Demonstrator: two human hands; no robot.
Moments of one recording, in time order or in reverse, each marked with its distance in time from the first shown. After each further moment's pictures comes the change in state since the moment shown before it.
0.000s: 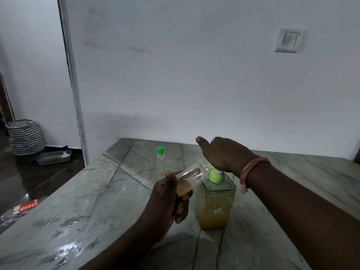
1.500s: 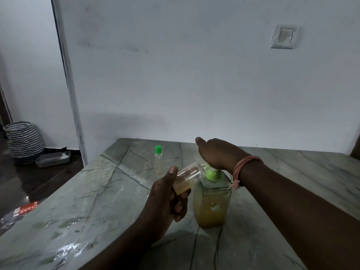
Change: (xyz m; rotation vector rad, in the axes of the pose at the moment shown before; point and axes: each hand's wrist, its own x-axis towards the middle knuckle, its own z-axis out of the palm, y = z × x) left_hand 0.002 0.003 0.005 -0.061 0.094 -0.079; right_hand -0.013 -0.015 -0.011 0.169 -0.162 0.131
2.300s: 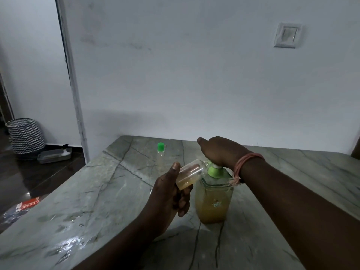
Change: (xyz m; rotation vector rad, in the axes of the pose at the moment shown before) left_hand -0.001 0.001 0.000 0.011 0.034 -0.037; right_hand -0.005 -0.006 -0.001 -0.136 0.012 -0.007
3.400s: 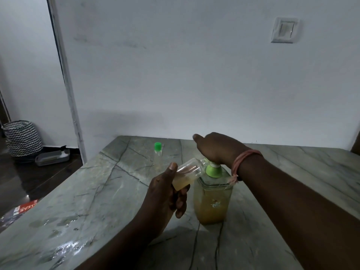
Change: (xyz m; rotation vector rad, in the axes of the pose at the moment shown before) left_hand 0.004 -0.003 -0.002 0.025 0.024 0.019; right_hand 0.006 0.002 -0.002 -0.149 -0.018 -0.087
